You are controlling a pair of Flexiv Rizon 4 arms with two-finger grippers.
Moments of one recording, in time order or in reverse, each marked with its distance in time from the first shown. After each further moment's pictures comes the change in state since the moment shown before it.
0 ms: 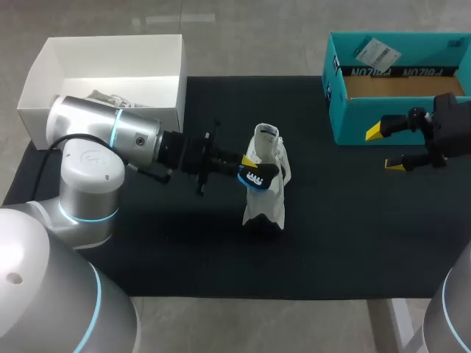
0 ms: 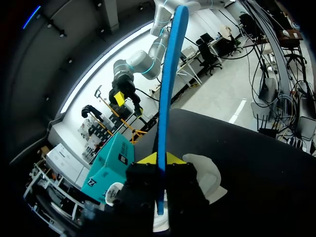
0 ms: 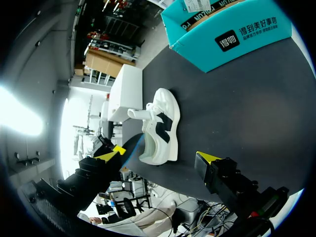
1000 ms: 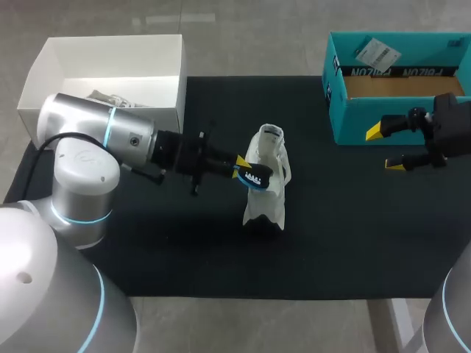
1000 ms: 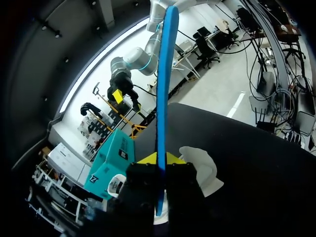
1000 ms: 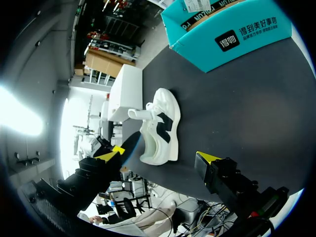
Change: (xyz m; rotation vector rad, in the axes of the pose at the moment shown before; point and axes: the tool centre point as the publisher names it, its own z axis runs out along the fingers) left arm 0.005 0.008 -0.010 -0.069 0.017 0.026; right arm 0.000 0.000 0.000 0.000 0.000 0.000
